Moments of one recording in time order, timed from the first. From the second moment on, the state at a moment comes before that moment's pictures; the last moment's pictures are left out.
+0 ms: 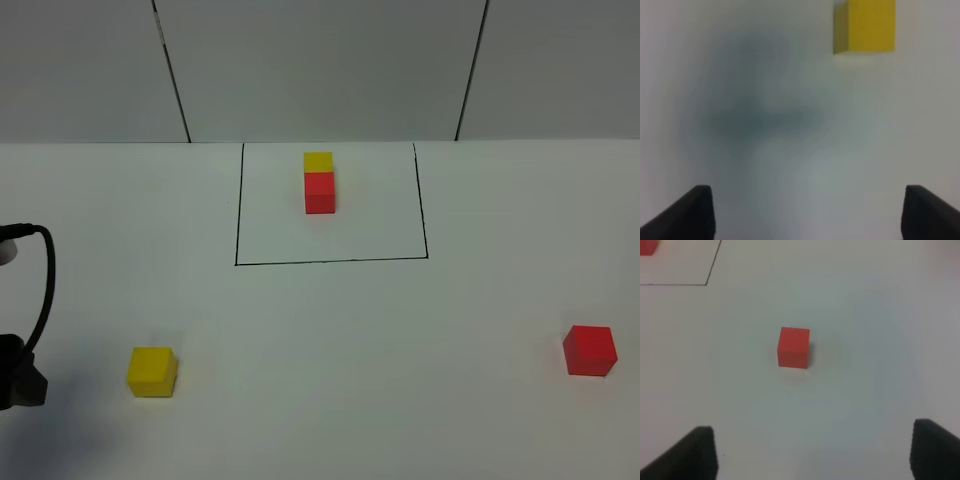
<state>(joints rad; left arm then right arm) 0.05 1.15 -0.76 -0.20 0.92 0.13 0.04 0.01 -0.50 0.00 1.07 0.01</state>
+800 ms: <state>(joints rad) -0.27 1.58 -0.98 -0.08 0.80 -0.09 0.04 0.01 -0.50 0.00 1.07 0.01</state>
